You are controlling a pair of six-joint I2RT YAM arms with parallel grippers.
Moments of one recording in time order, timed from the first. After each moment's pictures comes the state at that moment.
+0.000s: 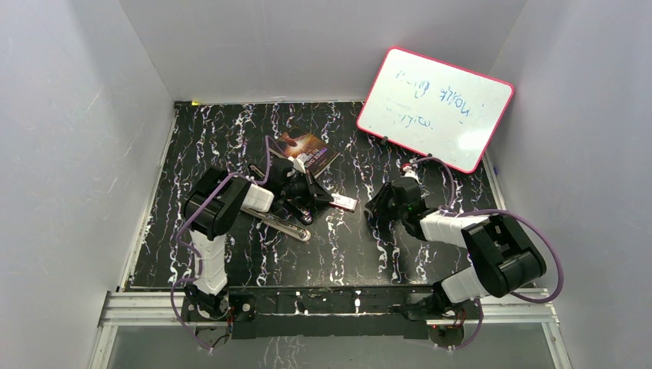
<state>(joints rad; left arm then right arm) -0.49 2.00 0.86 0.58 0.63 -0.94 0.48 1.43 0.46 0.29 -0.02 0.80</state>
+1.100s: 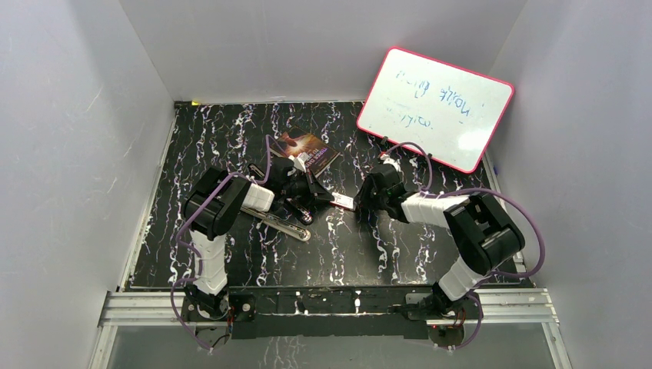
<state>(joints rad) -0.49 2.00 0.87 0.57 0.63 -0.93 0.57 1.61 0.70 0.16 0.01 0.73</state>
